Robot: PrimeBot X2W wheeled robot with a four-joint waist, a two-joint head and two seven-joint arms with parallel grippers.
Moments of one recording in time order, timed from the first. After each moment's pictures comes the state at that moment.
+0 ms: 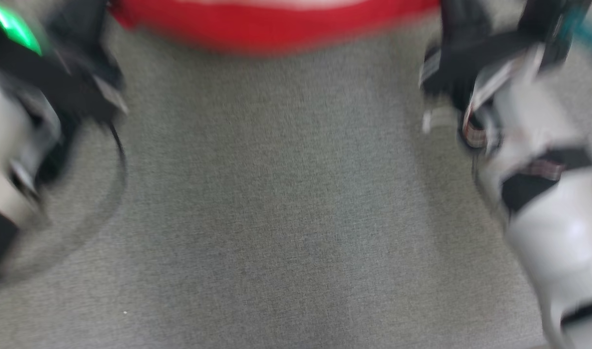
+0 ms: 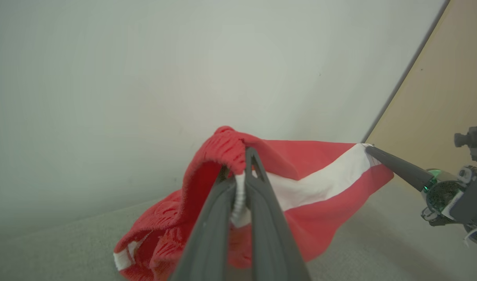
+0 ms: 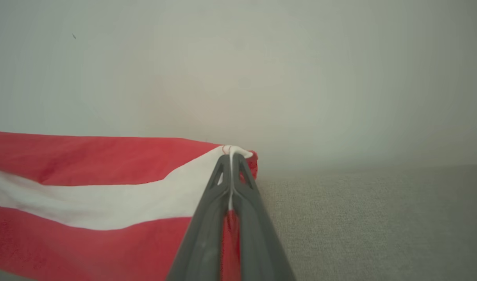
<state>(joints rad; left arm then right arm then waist) -1.25 0.69 -0.92 0.32 -1.18 -0.13 -0.26 -1.14 -0.17 0.39 0.78 0.58 0.13 -0.26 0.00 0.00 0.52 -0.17</state>
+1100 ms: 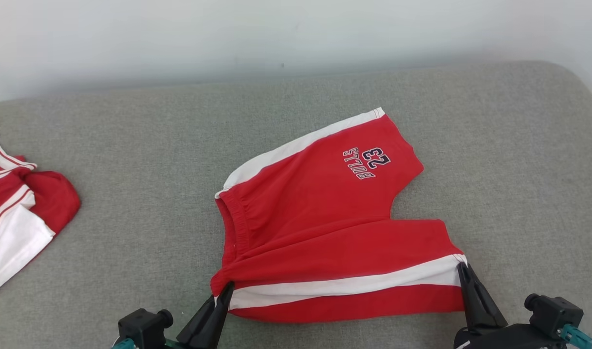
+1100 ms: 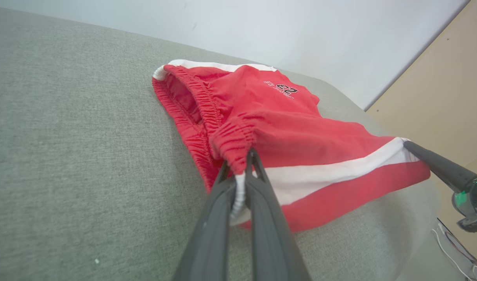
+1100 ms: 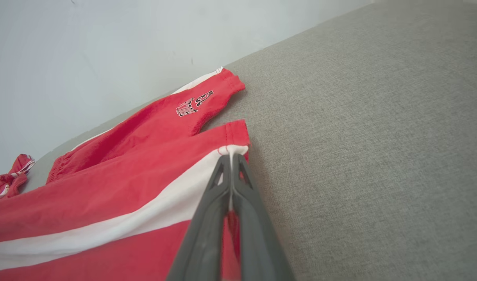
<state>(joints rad) -0.17 0.36 -0.58 0.22 -0.75 -0.13 -0.26 -0.02 -0.13 0.11 0.22 0.53 0.13 -0.15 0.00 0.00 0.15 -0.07</state>
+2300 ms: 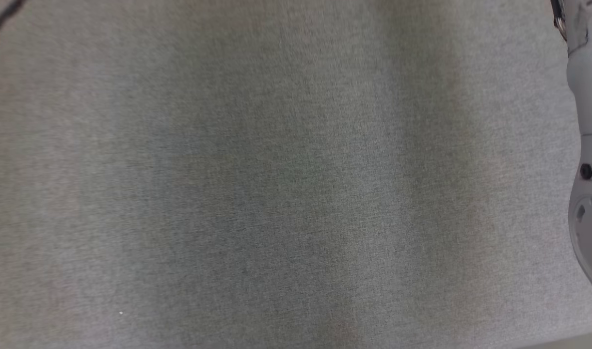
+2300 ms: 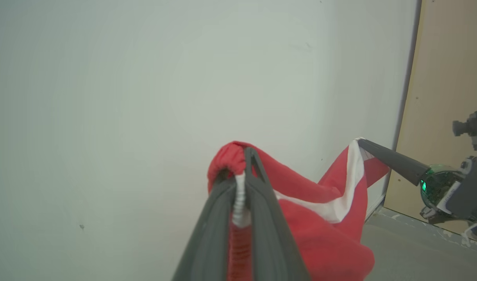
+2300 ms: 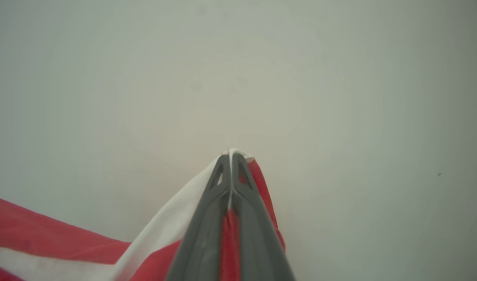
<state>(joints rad) -1.81 0.56 -0.95 0.47 -1.13 -0.13 -0.08 -1.61 -0.09 0.08 0.85 0.42 0.13 -0.11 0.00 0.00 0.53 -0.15</state>
